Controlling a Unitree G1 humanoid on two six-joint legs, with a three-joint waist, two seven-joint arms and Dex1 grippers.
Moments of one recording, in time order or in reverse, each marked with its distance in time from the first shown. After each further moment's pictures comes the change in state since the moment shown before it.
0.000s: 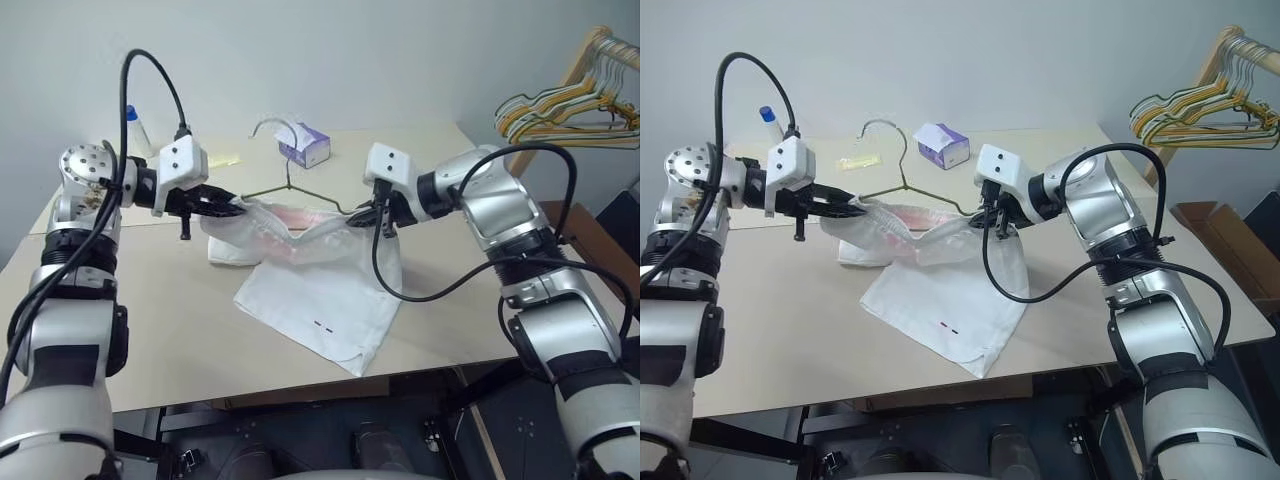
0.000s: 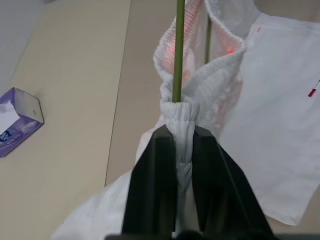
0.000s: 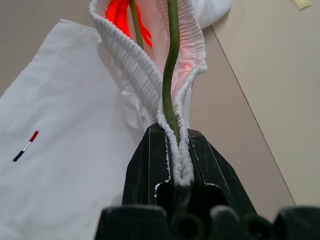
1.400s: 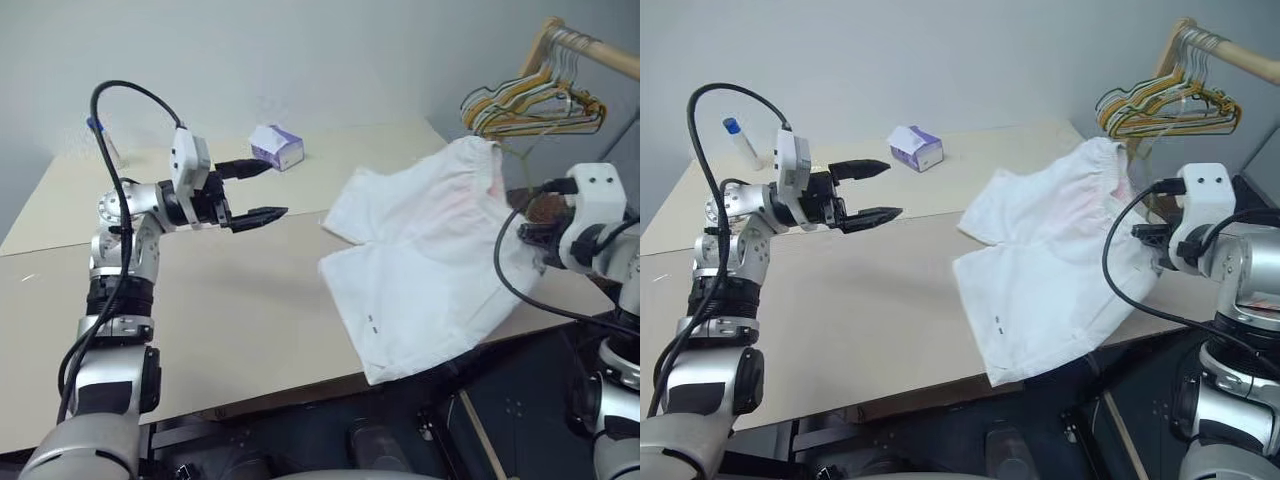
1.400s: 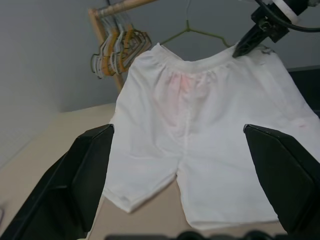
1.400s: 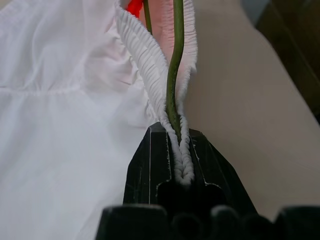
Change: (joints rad) left arm 0.284 -0.169 0.172 -0.511 -0.315 0.322 0.163; right arm 0.428 -0.179 -0.759 -0.646 0.075 1.115 -0.823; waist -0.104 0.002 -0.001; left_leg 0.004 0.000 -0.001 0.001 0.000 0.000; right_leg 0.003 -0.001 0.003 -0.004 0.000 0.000
